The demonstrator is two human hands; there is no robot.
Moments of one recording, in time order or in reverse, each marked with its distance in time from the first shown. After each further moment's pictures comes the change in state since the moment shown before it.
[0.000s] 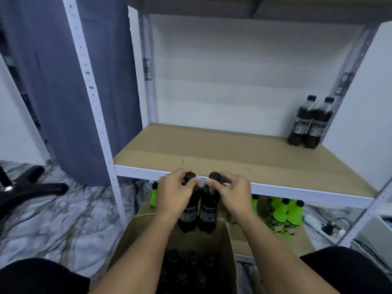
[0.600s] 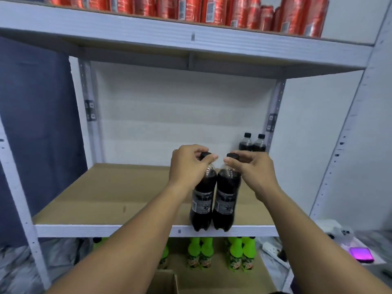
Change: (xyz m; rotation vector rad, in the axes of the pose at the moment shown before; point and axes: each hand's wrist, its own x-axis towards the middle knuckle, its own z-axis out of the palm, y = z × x) left_hand 0.077 0.206 0.126 -0.153 -0.176 0.264; right_hand 0.091 -0.089 -0.218 0.018 0.227 -0.059
